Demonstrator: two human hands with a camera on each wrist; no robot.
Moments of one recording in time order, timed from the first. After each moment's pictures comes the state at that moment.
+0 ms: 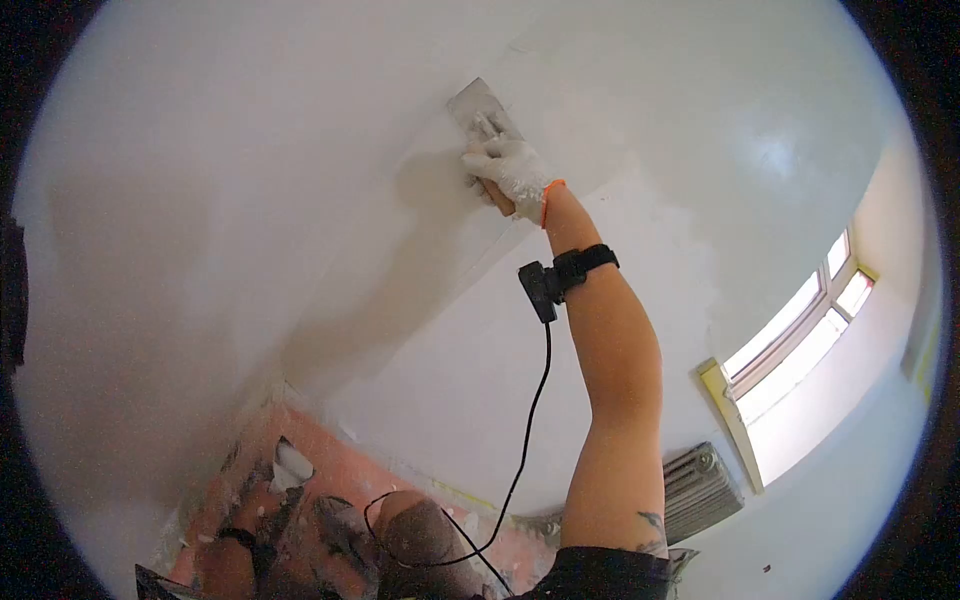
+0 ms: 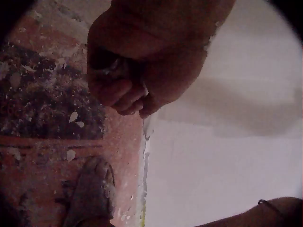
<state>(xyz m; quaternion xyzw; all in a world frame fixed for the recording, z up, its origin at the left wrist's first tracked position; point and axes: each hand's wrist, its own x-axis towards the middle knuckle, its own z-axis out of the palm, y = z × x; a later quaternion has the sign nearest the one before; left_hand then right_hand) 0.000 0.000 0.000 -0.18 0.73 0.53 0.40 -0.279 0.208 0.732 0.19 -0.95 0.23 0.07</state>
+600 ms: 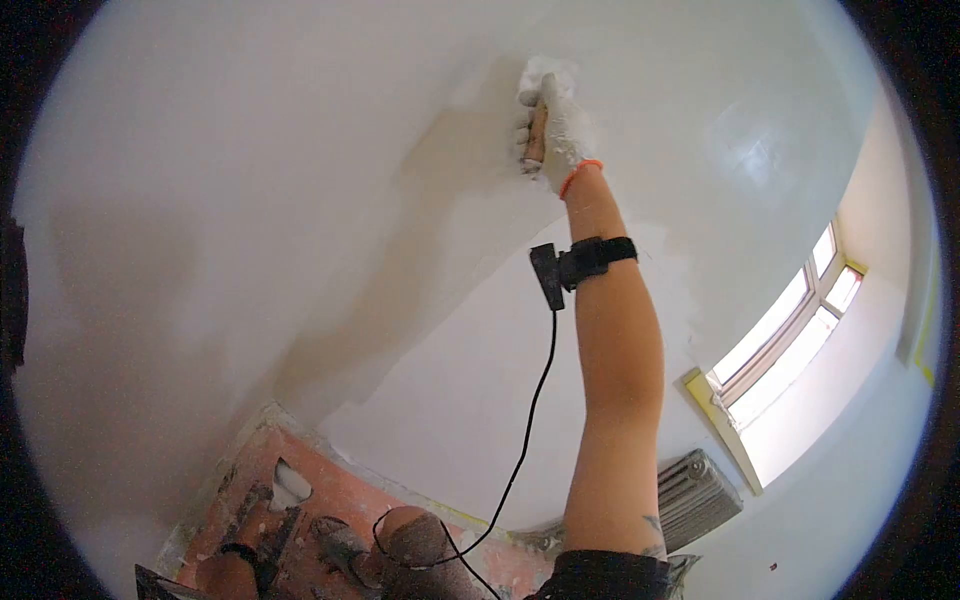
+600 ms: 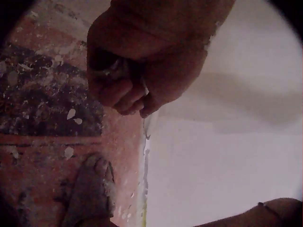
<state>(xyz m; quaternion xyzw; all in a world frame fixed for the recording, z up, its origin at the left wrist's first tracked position) -0.046 0.018 -0.030 -0.17 0.66 0.67 0.31 -0.261 0.182 0.783 0.18 -0.81 0.52 0.18</state>
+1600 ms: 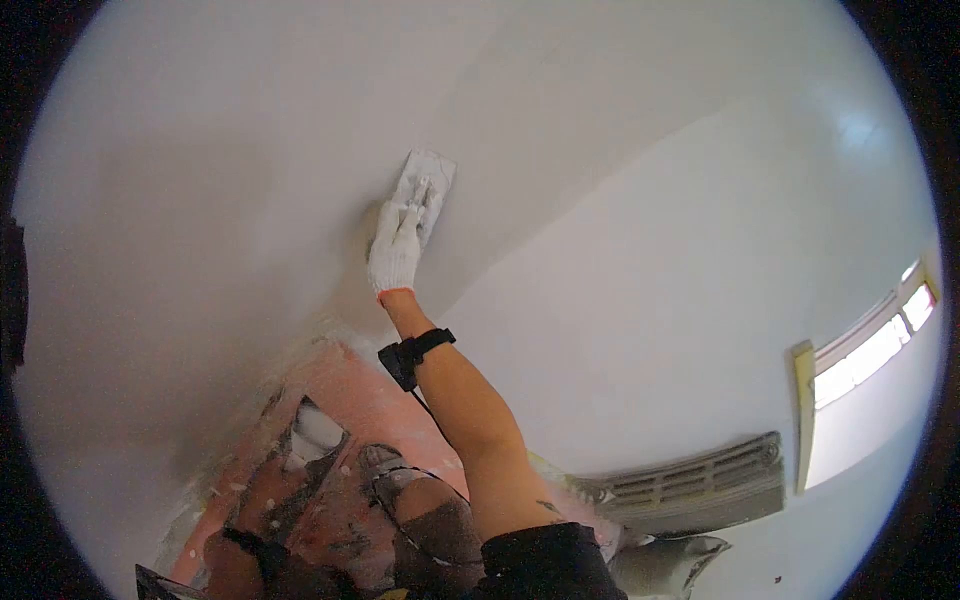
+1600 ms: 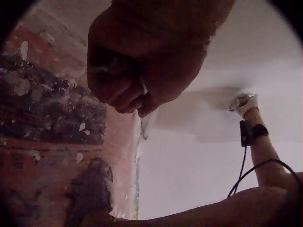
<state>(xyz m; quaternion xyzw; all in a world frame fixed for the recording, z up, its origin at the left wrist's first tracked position) 0.028 -0.034 0.278 -0.17 0.84 0.44 0.27 -0.332 0.156 0.465 0.08 -0.80 0.54 0.24</state>
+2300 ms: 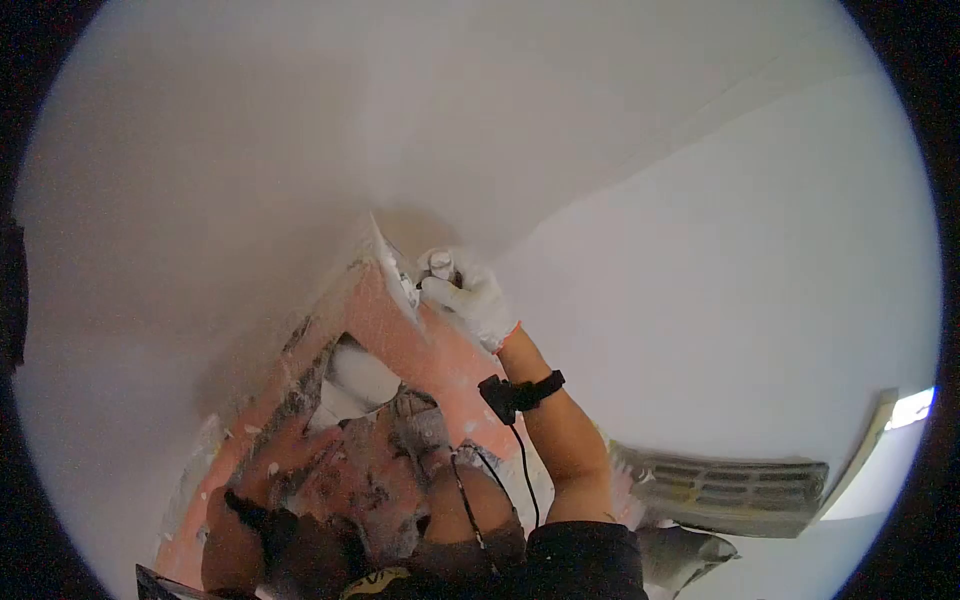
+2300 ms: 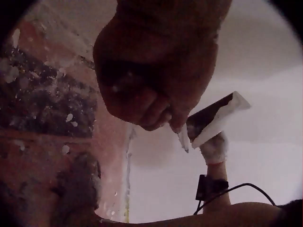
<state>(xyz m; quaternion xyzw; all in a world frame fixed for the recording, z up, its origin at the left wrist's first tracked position) -0.100 0.041 0.360 -0.07 0.74 0.60 0.28 -0.320 0.317 0.451 0.09 -0.72 0.65 -0.23</state>
